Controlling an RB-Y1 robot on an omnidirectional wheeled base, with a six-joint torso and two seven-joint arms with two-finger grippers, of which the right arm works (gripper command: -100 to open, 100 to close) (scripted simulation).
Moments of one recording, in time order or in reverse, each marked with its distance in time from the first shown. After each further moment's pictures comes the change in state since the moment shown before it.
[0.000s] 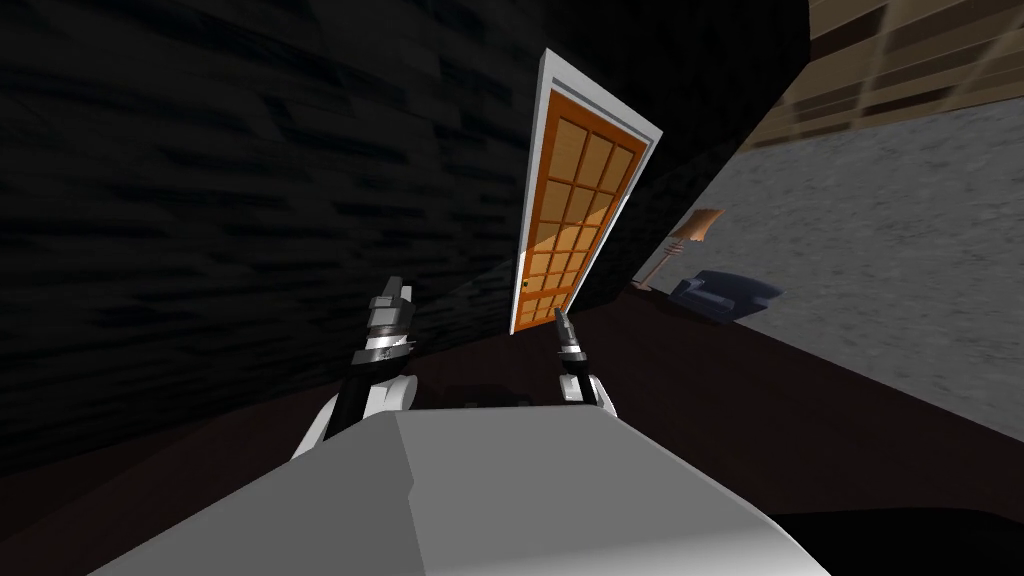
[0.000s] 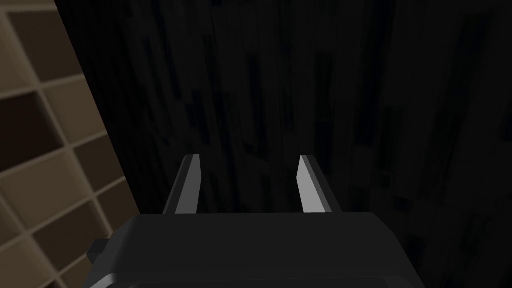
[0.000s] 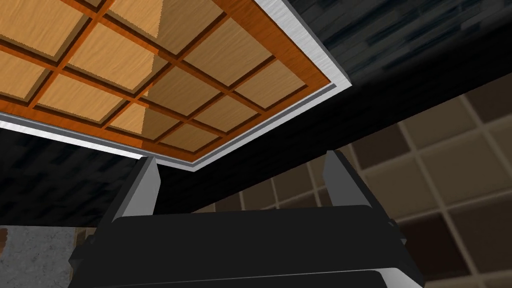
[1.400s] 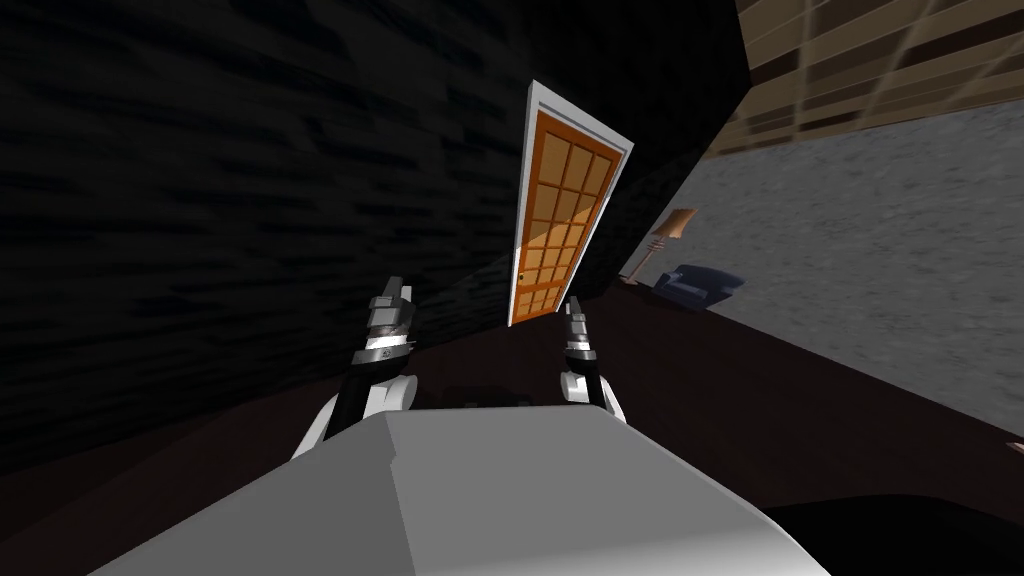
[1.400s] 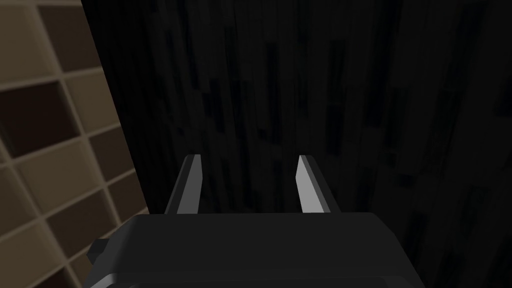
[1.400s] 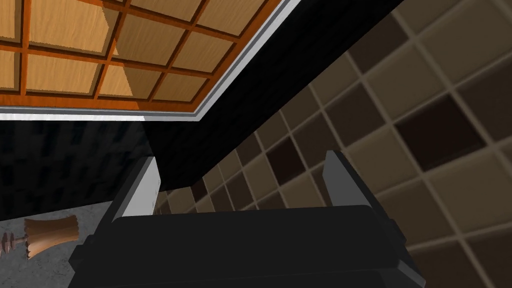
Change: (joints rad) arm 0.100 0.050 0.037 -0.312 -0.087 0.094 -0.215
